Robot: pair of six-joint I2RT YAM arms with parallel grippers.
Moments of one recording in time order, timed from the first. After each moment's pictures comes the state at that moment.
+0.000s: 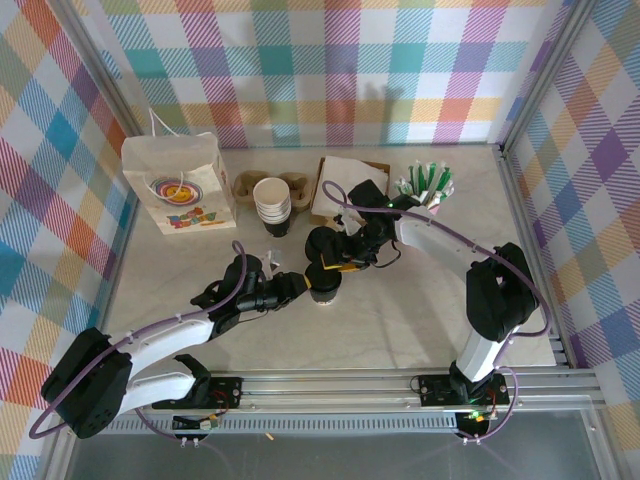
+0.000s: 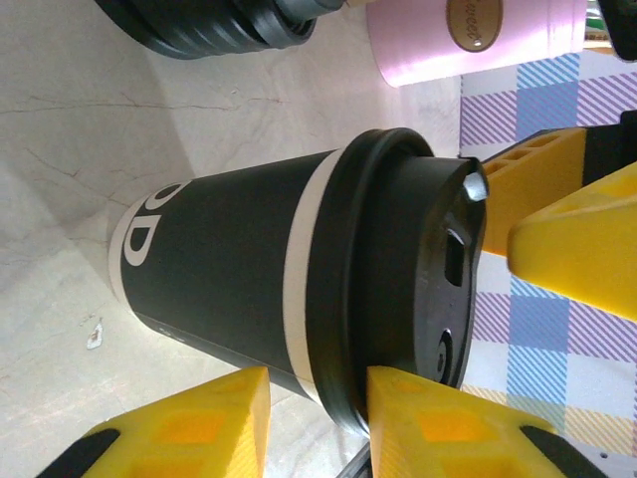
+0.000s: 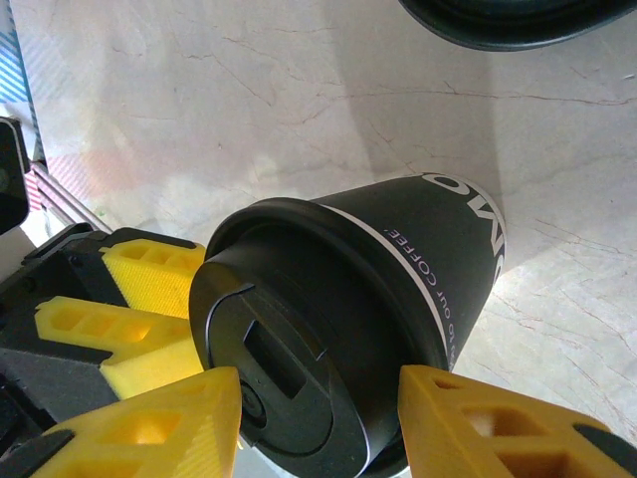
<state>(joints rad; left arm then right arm) -0.65 1.13 0.40 0.19 0.38 -1.10 0.62 1.73 1.35 -0.86 -0.61 0.46</state>
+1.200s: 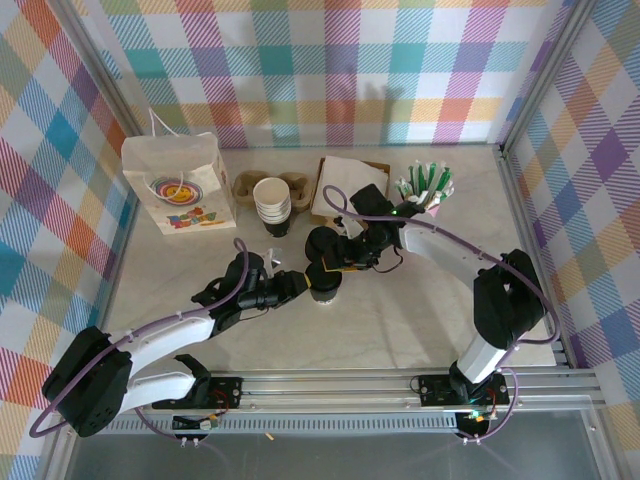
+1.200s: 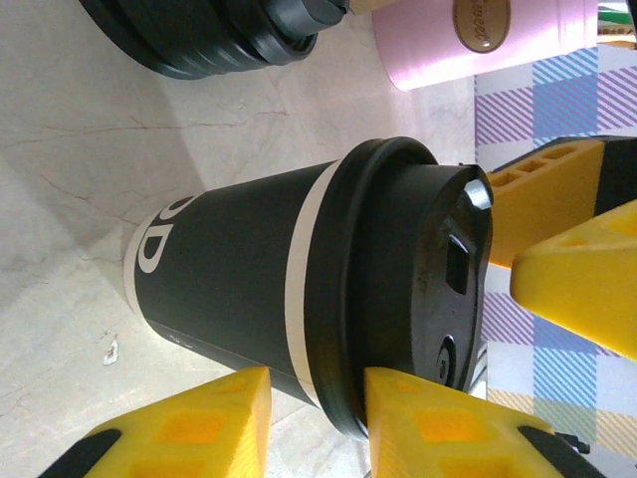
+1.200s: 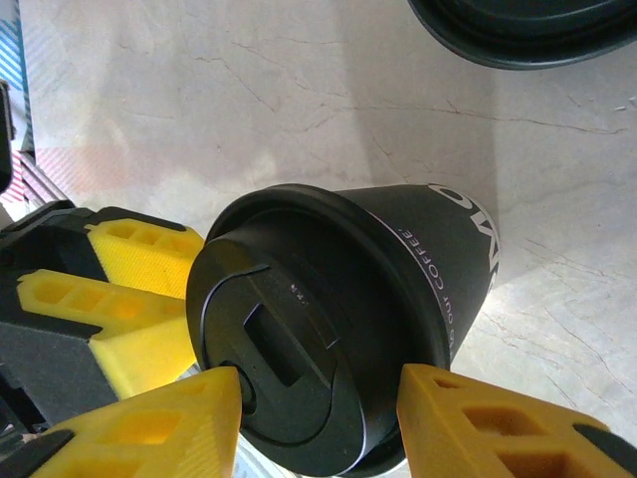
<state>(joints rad) -0.65 1.14 0.44 0.13 0.35 -1.03 0.63 1.66 1.28 -0.79 -0.57 0.41</state>
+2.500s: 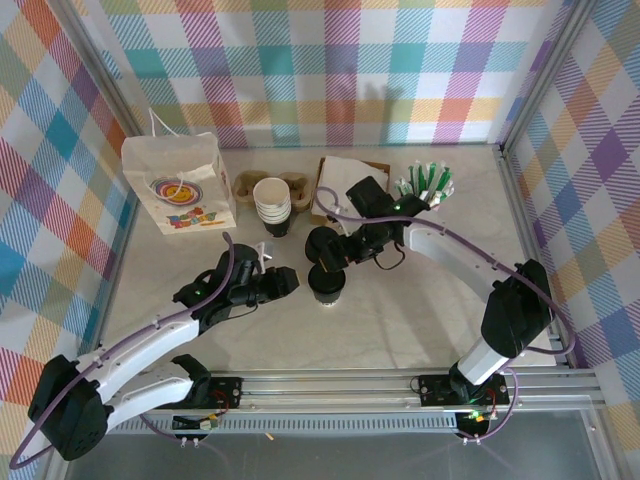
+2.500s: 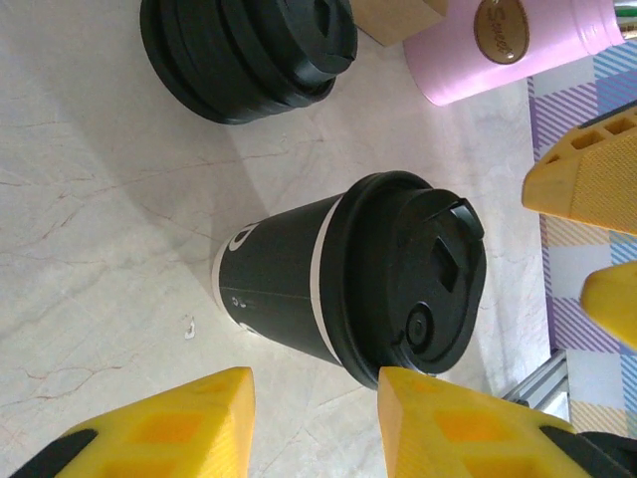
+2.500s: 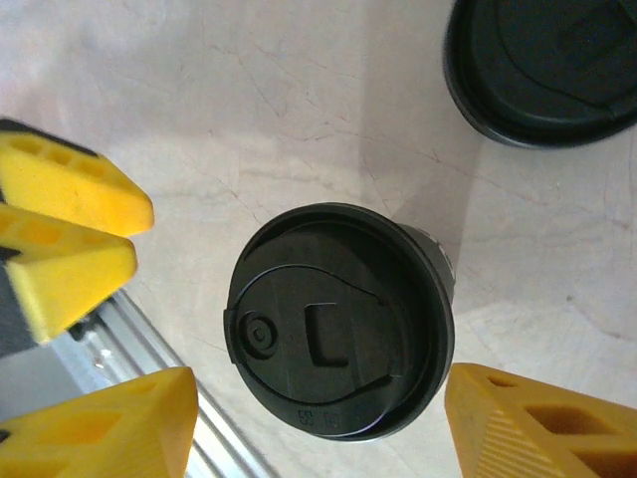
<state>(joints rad) -0.65 0.97 0.59 -0.27 0.23 -0.88 0.70 1.61 1.39 -0.92 -0.41 0.13</state>
